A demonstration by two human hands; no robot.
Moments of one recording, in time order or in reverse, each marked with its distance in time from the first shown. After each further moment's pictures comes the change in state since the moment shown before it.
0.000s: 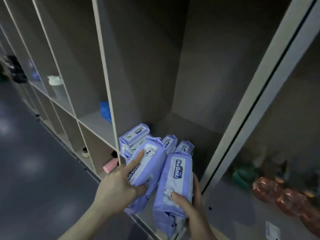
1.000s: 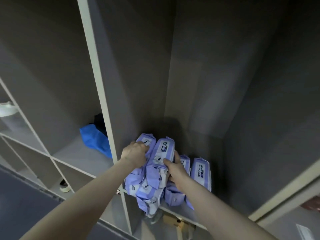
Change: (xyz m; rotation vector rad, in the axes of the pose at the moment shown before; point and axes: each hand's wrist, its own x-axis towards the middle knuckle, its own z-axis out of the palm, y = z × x) left_hand 0.301 -0.076 -0.004 0.569 -0.308 0.367; right_hand 0.232 -0.003 0.151 -0.209 0.202 0.159
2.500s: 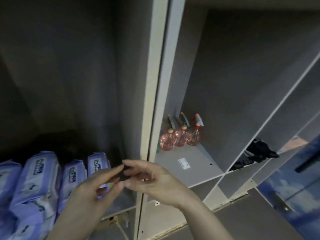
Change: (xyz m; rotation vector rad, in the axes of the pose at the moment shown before) left_hand -0.124 0.187 -0.023 -1.100 -0.063 0.548; right_hand -0.228 -0.024 -0.169 -0.210 0.160 -0.283
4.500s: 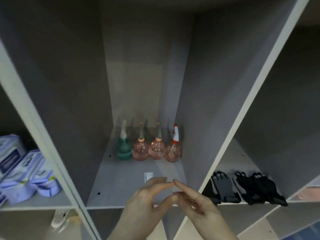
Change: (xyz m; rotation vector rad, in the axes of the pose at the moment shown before) left_hand 0.059 0.096 0.348 0.229 0.034 0.090; right_hand -0.122 0.119 -0.317 -0.047 0.145 0.020
